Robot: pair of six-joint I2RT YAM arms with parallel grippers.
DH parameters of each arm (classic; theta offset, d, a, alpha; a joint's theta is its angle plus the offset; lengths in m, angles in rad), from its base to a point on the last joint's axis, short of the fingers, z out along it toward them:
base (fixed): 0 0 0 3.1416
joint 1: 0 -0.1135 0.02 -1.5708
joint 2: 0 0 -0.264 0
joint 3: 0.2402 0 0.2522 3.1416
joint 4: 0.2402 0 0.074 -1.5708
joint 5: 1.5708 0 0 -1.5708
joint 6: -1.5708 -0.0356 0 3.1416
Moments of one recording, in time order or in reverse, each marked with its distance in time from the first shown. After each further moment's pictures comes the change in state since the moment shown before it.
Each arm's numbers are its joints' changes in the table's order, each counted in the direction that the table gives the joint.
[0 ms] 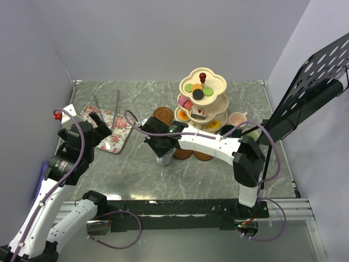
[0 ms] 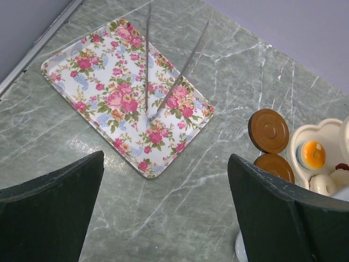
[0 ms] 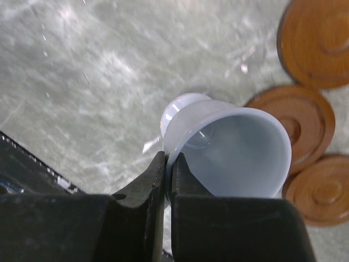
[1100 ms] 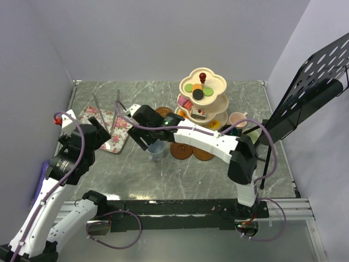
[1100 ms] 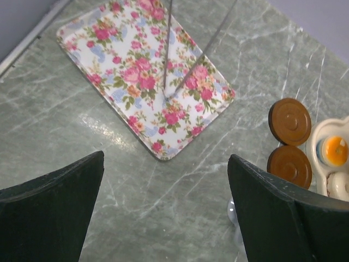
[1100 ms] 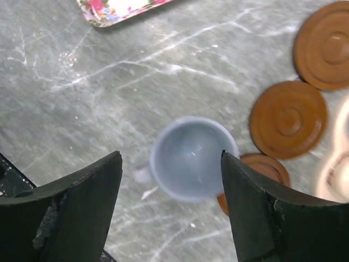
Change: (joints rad) left arm 0.003 0.011 -0.021 0.117 -0.035 0.103; right arm -0.003 -0.115 0.269 -0.043 0.032 0.133
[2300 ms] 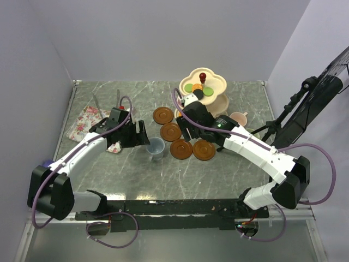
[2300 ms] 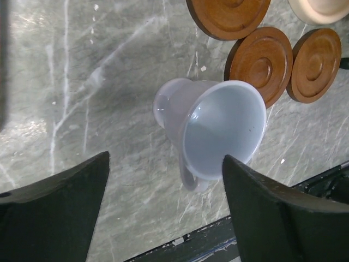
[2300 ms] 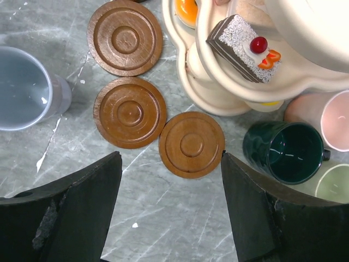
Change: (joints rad) left arm 0.000 -0.591 -0.034 -0.283 0.856 -0.241; right arm 0.221 0.539 -0.470 0.040 0.257 -0.073
